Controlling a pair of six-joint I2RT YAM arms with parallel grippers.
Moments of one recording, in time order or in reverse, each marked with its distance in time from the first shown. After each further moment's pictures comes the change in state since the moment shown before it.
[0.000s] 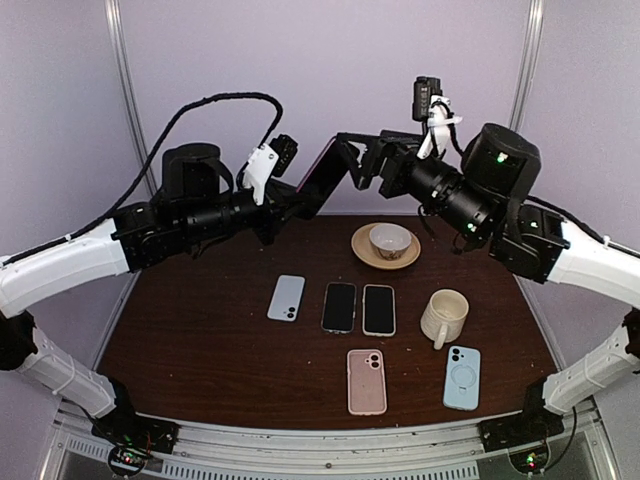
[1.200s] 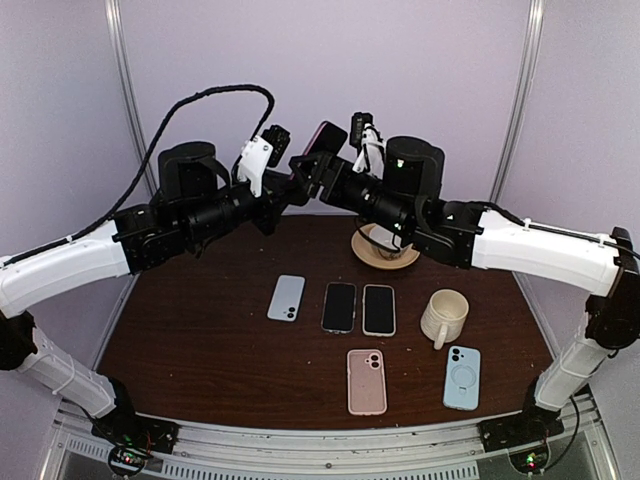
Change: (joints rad) left arm -0.018 -0.003 -0.024 0.096 -0.129 0.014; right arm -0.080 0.330 0.139 0.012 -0.164 0.476
